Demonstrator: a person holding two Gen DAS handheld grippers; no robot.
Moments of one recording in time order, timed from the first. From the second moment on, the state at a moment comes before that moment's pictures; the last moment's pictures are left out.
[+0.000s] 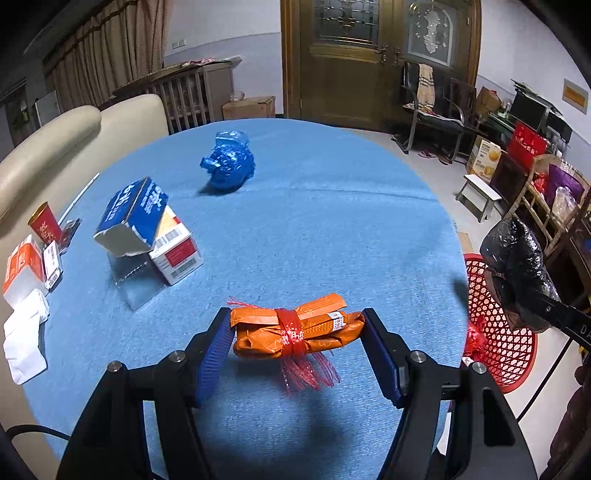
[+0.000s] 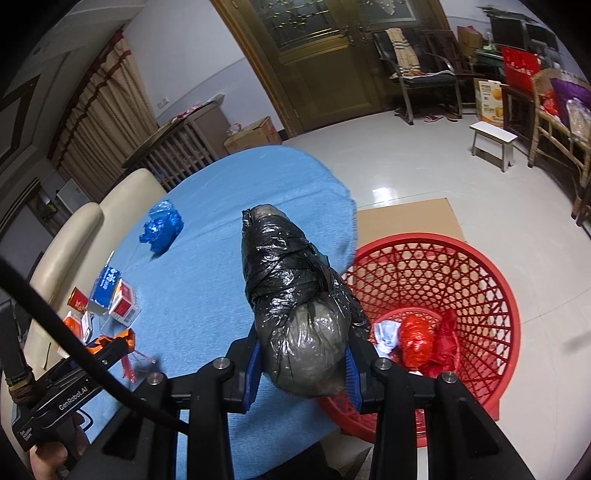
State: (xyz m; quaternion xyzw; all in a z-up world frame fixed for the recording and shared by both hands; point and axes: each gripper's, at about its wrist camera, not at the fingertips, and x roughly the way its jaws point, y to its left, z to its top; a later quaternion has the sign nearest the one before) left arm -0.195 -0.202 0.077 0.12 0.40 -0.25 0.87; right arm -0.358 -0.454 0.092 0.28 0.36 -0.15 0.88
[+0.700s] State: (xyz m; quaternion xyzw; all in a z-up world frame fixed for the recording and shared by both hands) left arm -0.211 -0.254 0.086 0.14 0.39 -0.29 0.86; right arm -0.399 -0.504 0.069 0.31 0.35 -0.22 0.85
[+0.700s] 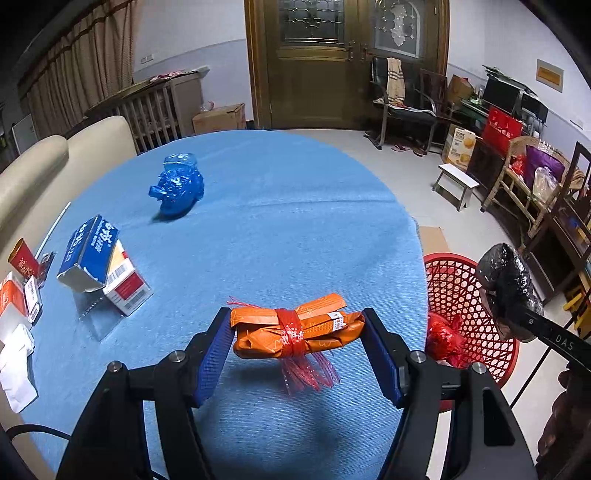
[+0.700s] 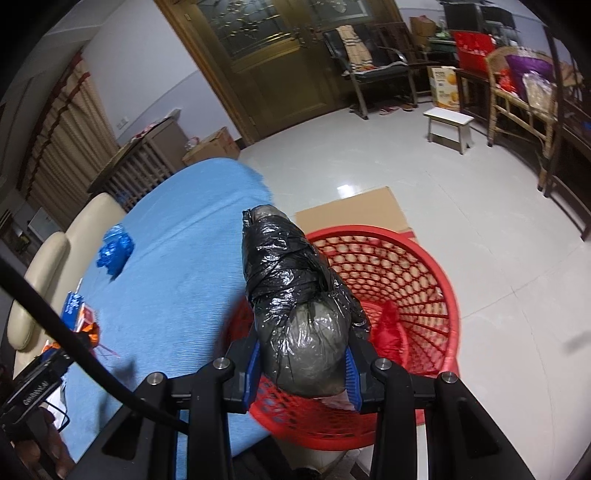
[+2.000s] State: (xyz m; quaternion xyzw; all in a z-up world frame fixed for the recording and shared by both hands) left arm -0.270 -0.379 0.074 0.21 0.38 -0.40 0.81; right arm -0.453 -0.568 0.060 0.35 0.34 -0.30 0.82
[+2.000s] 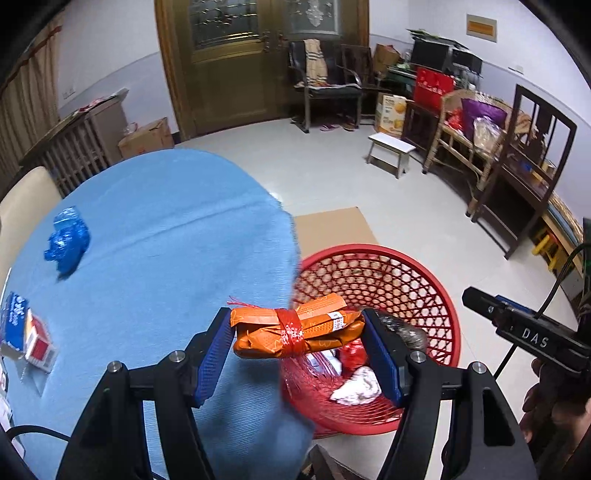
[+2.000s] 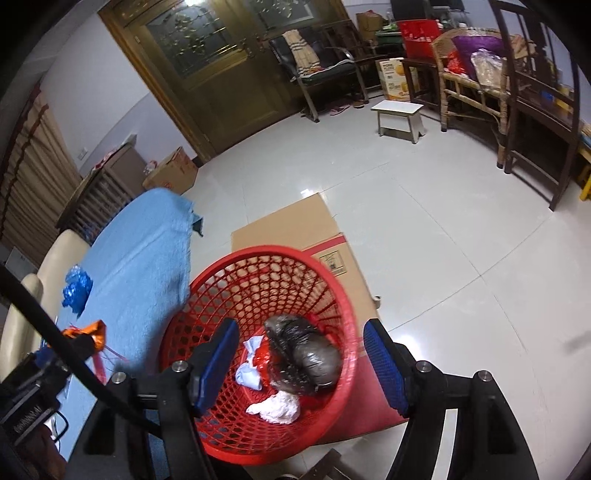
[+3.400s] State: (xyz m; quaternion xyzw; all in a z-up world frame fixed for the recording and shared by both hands) left arm -0.194 -0.287 0.091 0.06 0.45 -0.37 0.81; right arm -0.435 -0.554 0.072 0.34 0.35 -0.28 0.83
